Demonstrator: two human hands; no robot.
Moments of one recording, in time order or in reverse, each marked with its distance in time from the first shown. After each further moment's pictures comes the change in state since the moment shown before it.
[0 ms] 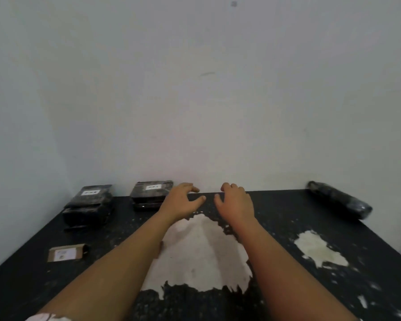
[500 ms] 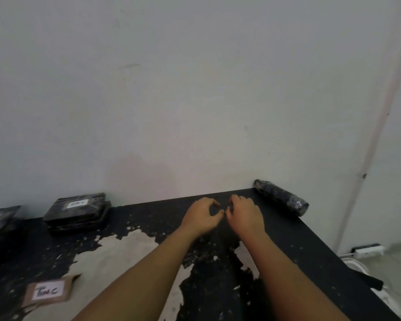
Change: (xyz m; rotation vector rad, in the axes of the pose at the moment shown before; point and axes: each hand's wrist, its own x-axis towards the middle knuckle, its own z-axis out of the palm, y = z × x) left_hand 0.085 0.149 0.207 -0.075 -0.155 0.182; right_hand 0.006 0.217 -0.028 -0.121 0.003 0.168
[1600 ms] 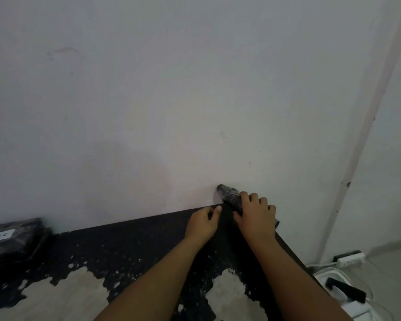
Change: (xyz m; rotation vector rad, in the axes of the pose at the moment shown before) left_hand 0.132 0.022 0.108 -0.226 0.036 -0.154; right_hand 0.093 0.120 0.020 -0.264 0.145 0.156
